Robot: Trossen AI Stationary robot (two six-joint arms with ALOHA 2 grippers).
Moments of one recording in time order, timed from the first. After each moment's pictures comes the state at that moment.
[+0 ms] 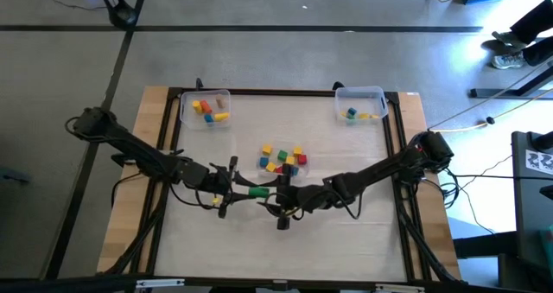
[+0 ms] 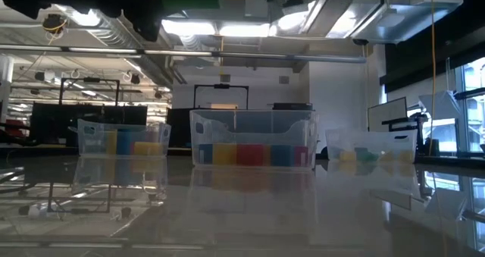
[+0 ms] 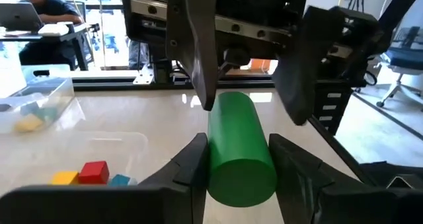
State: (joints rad) left arm -0.39 1.24 0.47 0.64 -0.29 -0.07; right arm 0.38 1.79 1.27 0.20 0.45 0.00
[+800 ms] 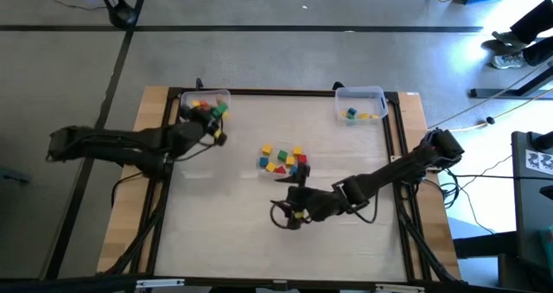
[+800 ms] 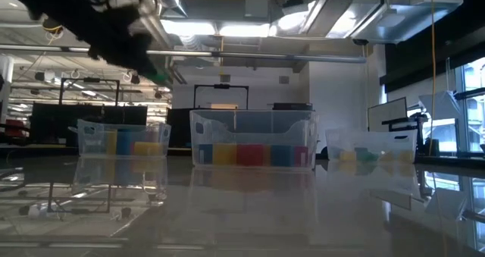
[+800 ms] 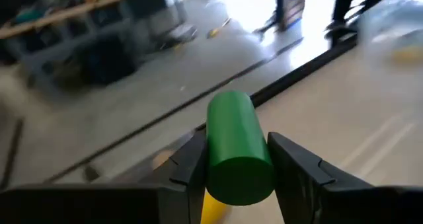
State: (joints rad) left arm 0.10 0.81 0.47 -0.12 -0.91 -0.18; right arm 0.46 1.70 1.28 -0.08 0.64 0.10
